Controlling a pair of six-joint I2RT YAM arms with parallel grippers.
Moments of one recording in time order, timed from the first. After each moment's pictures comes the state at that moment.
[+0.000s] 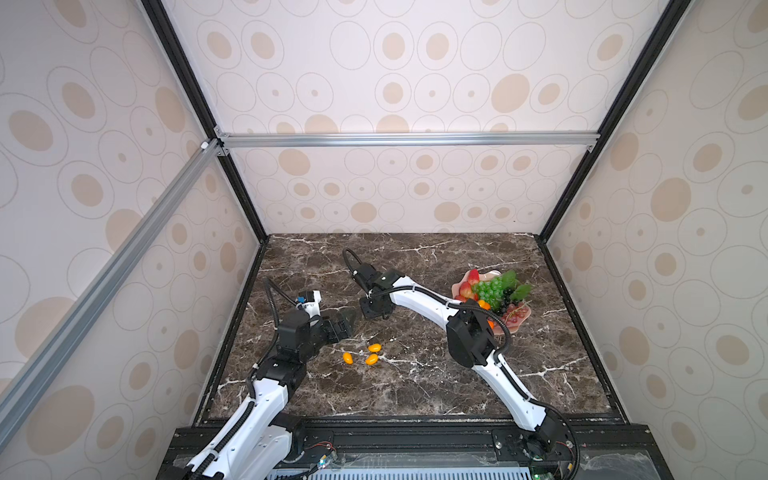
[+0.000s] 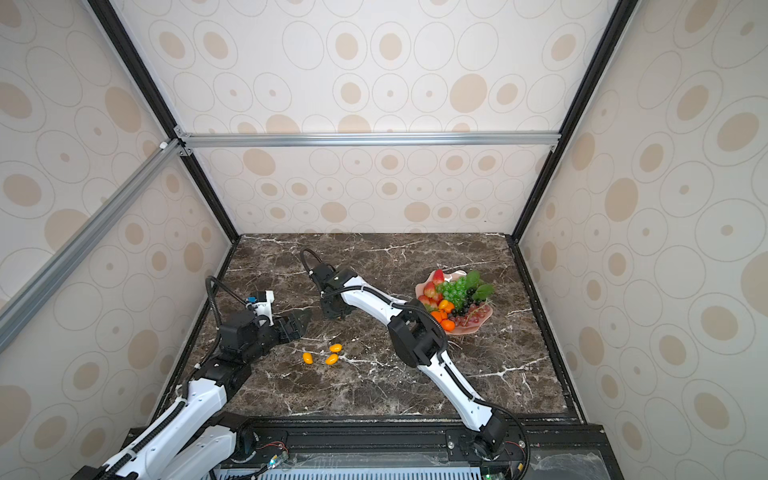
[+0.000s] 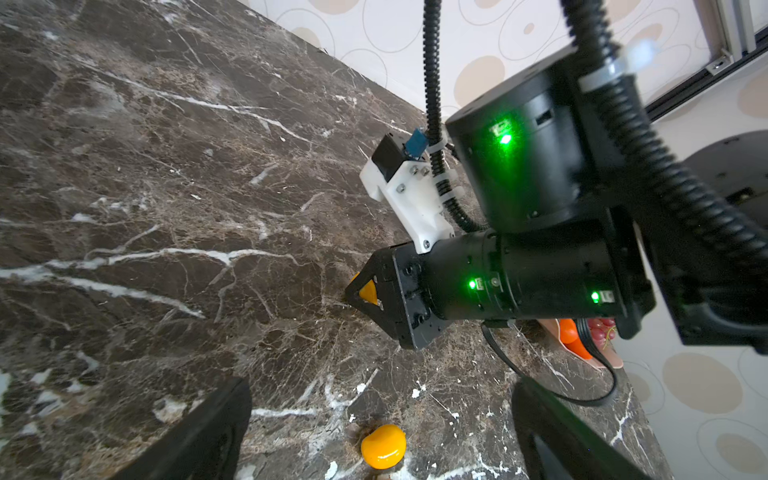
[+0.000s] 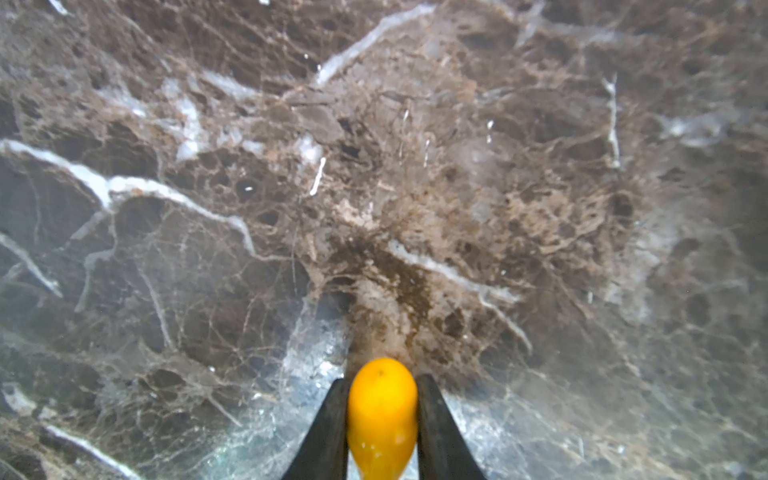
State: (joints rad) left arm -0.21 0.84 0.40 0.02 0.25 -0.56; right arm 0.85 2.54 2.30 -0.99 0.05 0.46
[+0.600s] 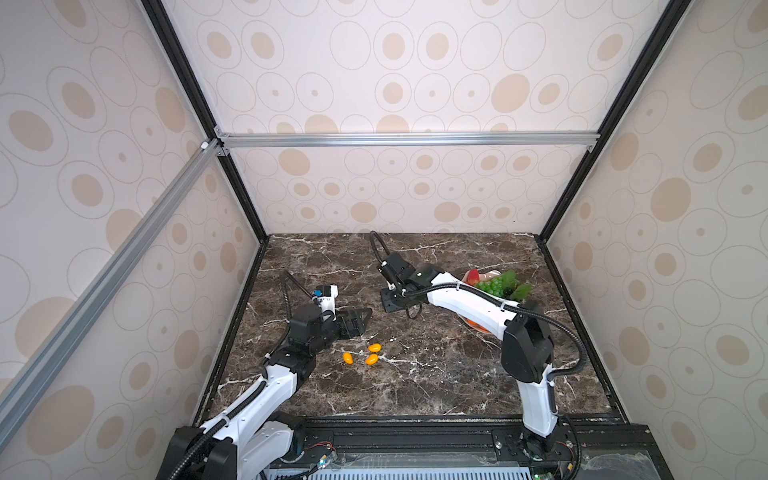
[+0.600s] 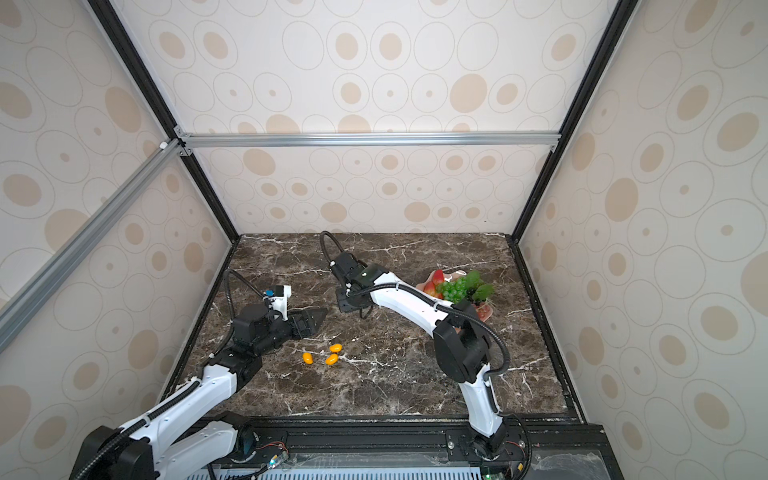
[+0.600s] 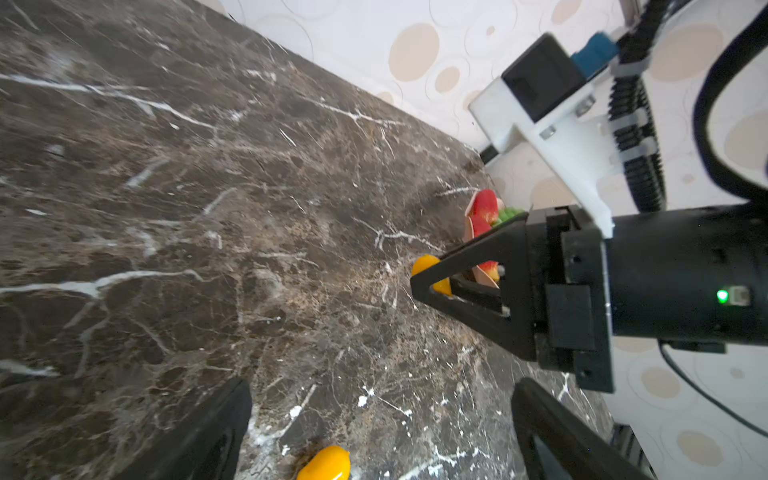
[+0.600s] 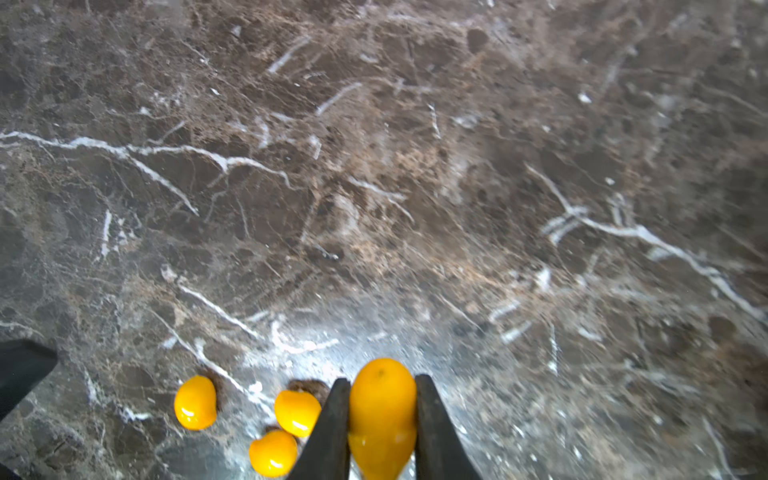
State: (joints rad) left arm -0.33 1.04 0.44 0.21 0.34 -0.56; right arm 0.81 2.00 1.74 -0.82 0.08 0.48
